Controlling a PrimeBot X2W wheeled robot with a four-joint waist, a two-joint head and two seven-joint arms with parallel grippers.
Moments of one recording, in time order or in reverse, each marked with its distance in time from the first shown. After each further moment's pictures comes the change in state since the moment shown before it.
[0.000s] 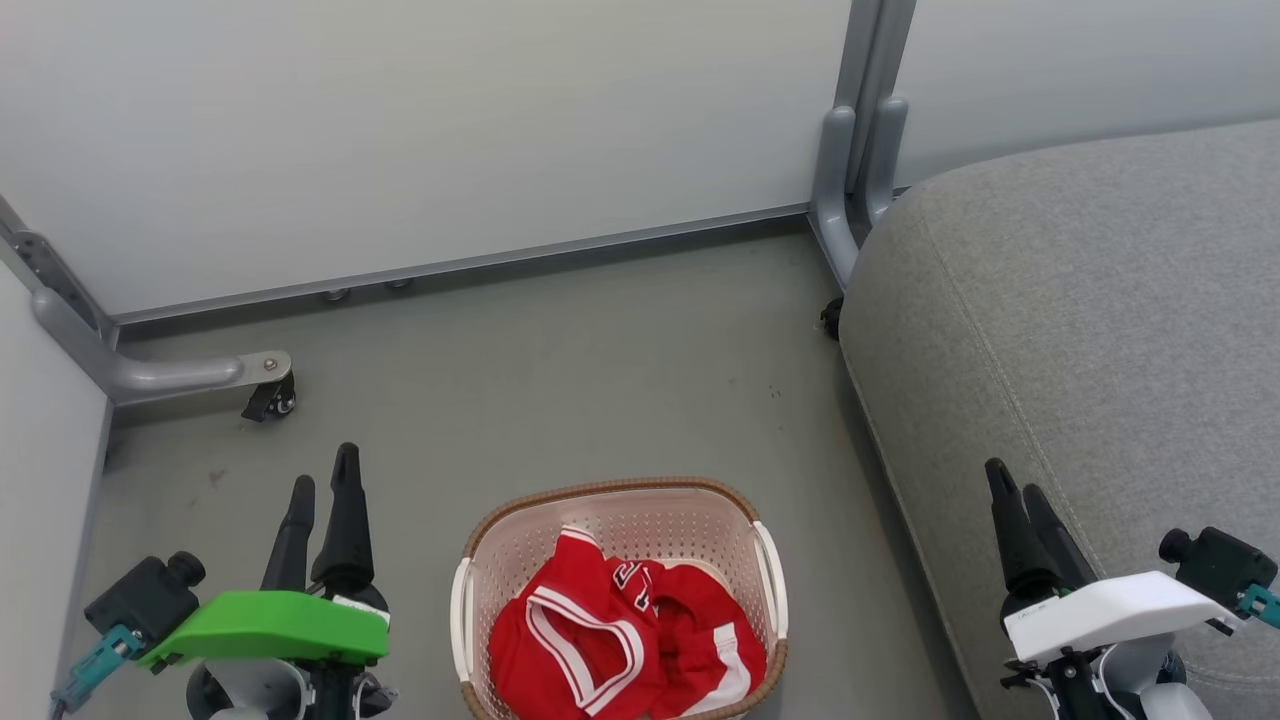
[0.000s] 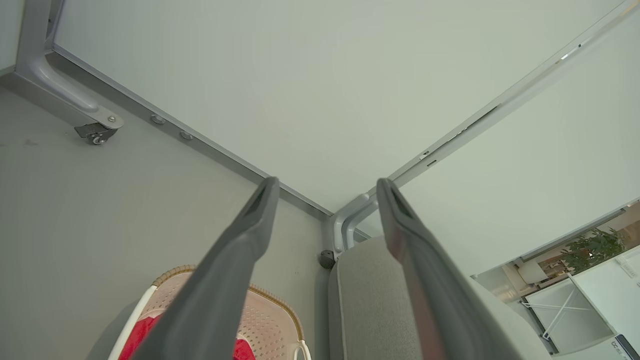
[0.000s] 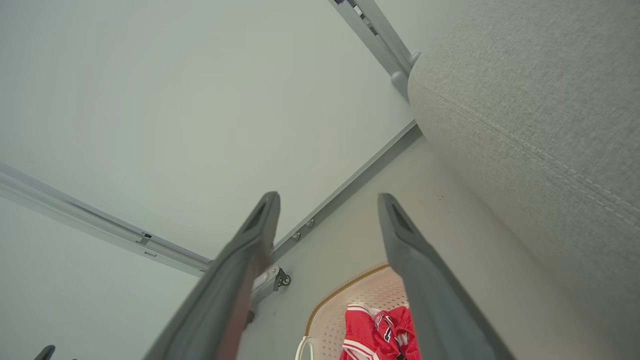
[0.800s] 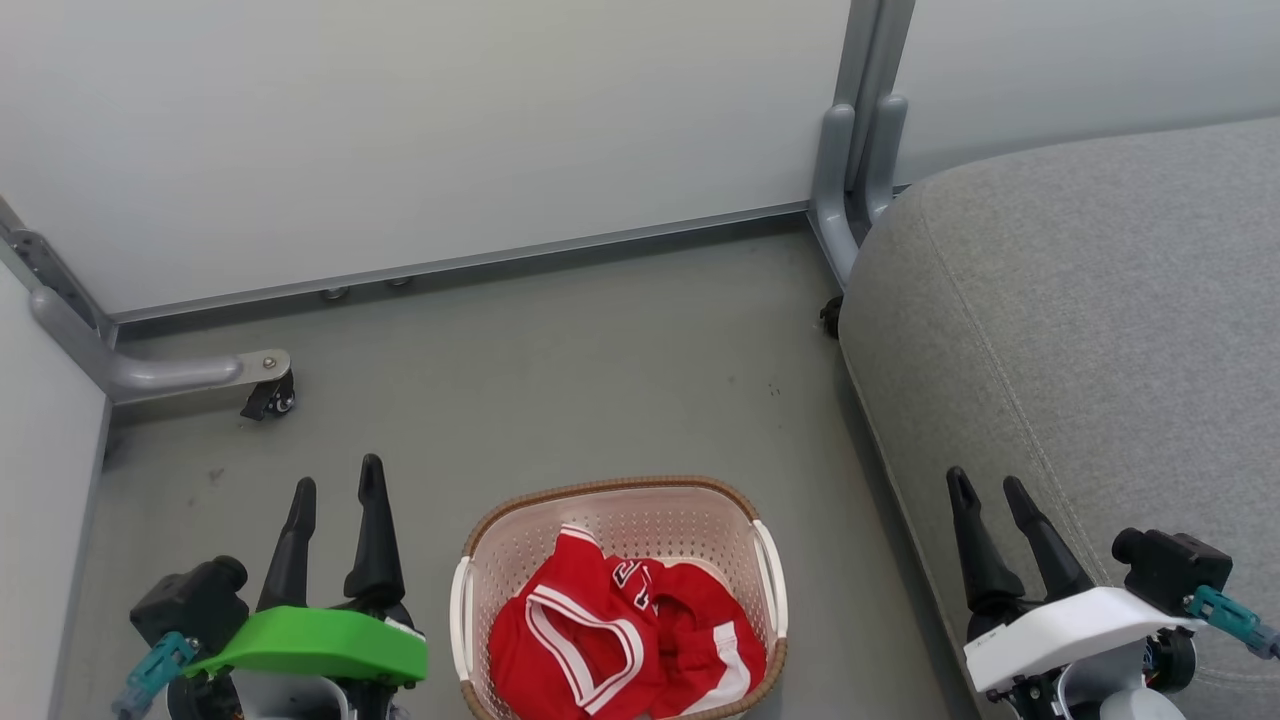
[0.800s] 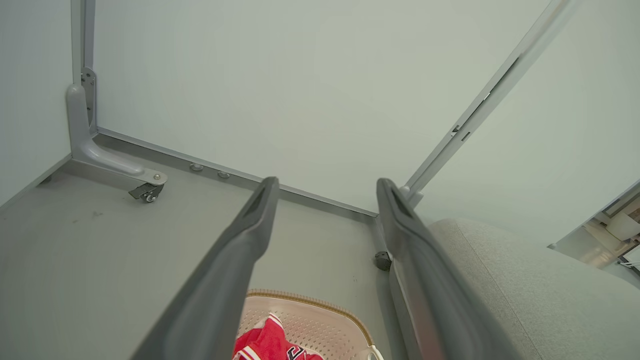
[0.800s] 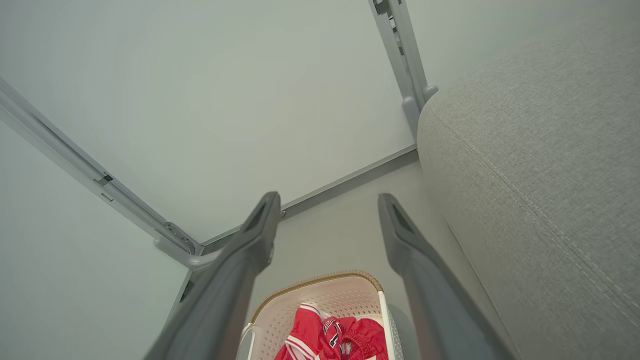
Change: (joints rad) left arm 0.030 0.001 -0.048 -0.026 0.304 0.052 -0.078; right arm 0.021 -0.002 0.060 -0.028 -0.309 0.000 -0.079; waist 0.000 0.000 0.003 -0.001
